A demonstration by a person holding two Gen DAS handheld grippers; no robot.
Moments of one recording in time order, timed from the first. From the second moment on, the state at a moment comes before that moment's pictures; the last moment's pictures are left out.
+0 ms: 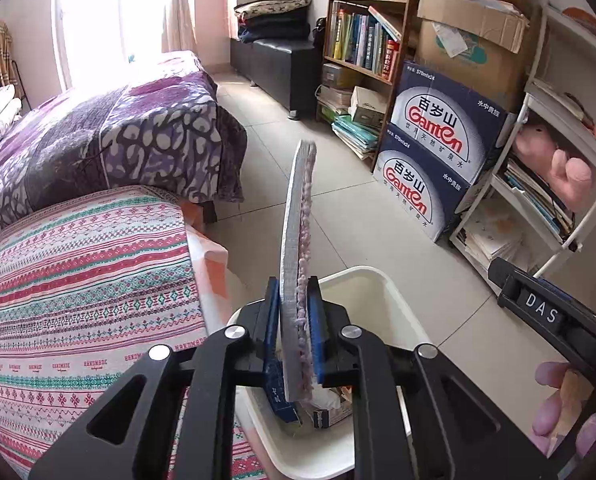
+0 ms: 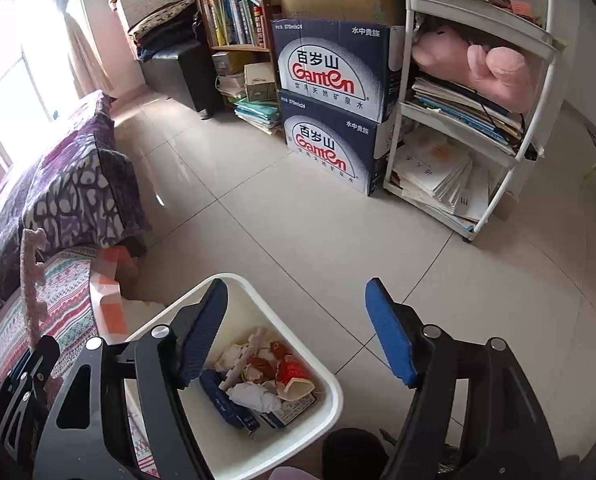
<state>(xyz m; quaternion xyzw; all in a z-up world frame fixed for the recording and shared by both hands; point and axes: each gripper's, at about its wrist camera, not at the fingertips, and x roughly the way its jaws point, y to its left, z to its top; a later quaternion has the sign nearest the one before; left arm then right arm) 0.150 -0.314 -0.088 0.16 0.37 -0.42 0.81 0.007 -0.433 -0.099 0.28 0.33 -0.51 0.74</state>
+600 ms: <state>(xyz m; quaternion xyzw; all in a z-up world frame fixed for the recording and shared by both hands) 0.113 -0.250 -0.043 0.15 0.29 -0.35 0.88 -0.049 -0.364 -0.054 0.21 0.27 -0.53 0.78</state>
